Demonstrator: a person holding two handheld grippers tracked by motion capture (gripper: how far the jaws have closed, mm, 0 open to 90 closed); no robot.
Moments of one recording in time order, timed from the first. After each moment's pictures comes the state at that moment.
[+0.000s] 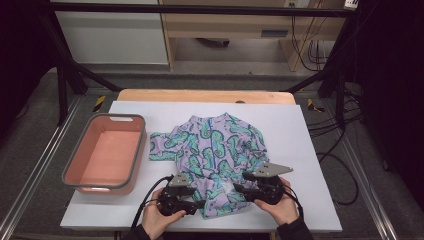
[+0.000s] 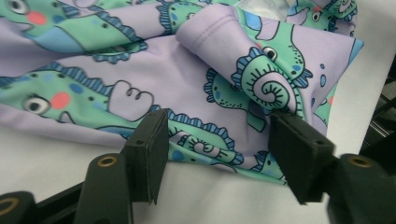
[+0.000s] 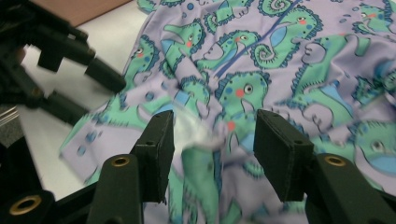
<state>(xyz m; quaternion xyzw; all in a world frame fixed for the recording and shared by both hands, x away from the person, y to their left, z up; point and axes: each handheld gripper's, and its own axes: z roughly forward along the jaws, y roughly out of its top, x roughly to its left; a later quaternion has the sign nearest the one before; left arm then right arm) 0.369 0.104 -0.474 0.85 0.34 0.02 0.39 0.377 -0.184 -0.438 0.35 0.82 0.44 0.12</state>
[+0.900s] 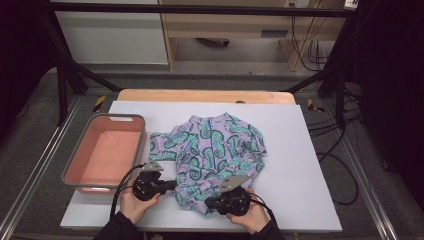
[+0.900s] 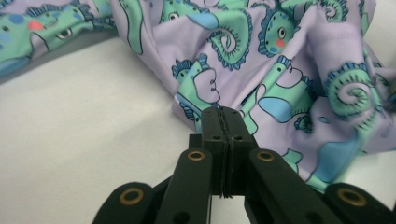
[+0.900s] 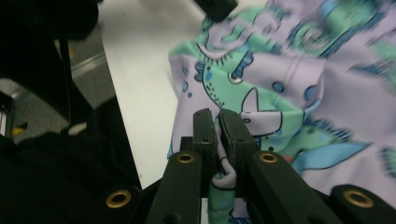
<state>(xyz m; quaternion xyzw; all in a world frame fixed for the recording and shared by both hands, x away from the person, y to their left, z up) 0.398 0.175 -0.465 0.83 0.39 0.04 0.39 0.358 -0.107 -0.463 0.24 0.88 0.42 0.01</state>
